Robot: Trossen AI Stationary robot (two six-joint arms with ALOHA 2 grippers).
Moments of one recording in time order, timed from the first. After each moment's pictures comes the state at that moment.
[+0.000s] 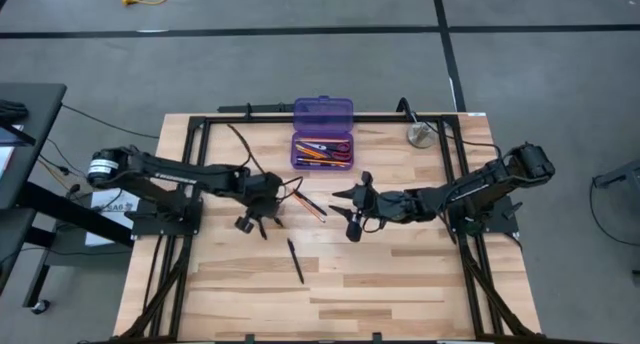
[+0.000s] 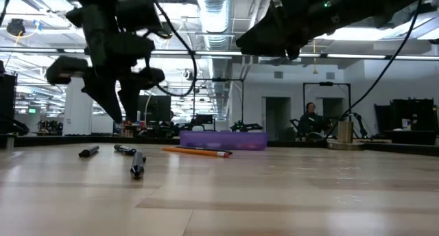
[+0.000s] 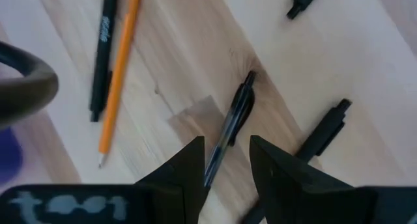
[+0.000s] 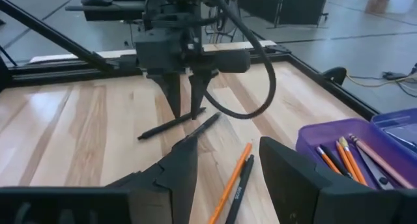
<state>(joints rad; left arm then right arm) 0.07 1.38 0.75 -0.53 0.08 0.60 0.22 1.49 0.70 0.49 0.45 0.08</state>
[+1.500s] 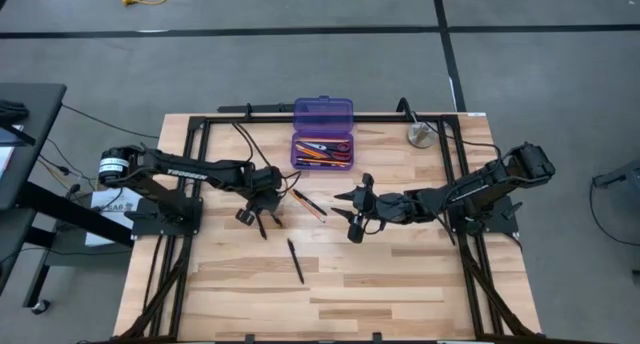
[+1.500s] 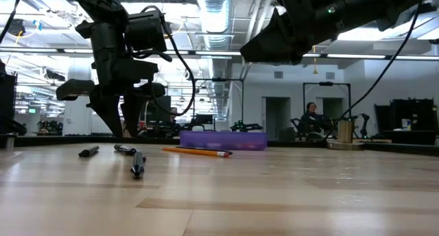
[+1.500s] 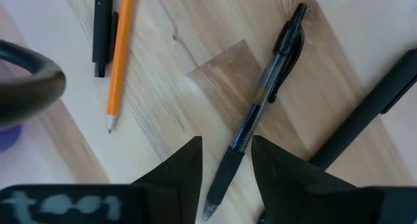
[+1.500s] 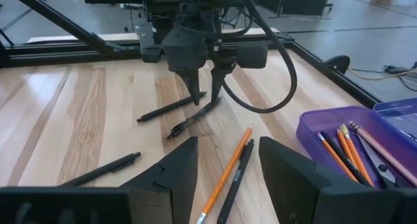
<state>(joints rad) 0.15 1.46 0.75 -0.54 0.01 0.70 0.23 1.49 0.68 0.45 0.44 0.08</state>
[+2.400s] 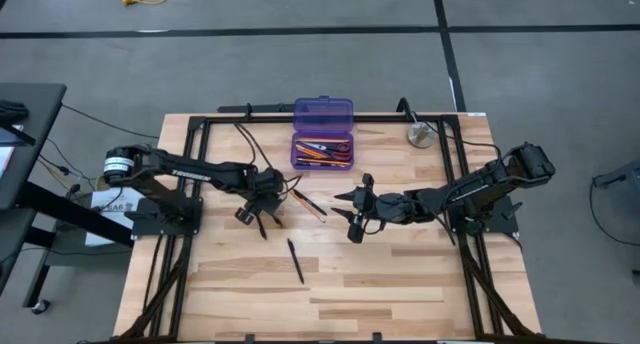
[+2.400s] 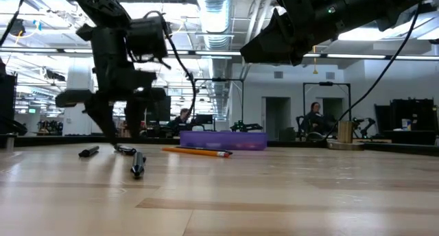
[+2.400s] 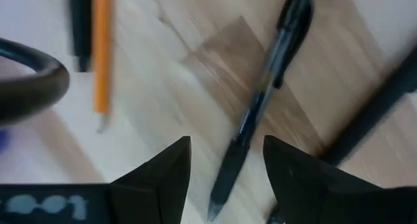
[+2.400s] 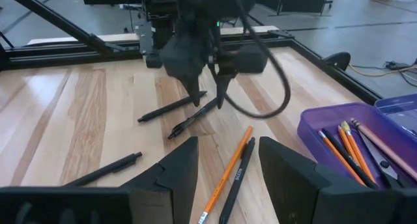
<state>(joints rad) 0.14 1.52 0.75 -0.53 -0.04 0.76 0.23 1.49 0.68 0.45 0.44 0.10</state>
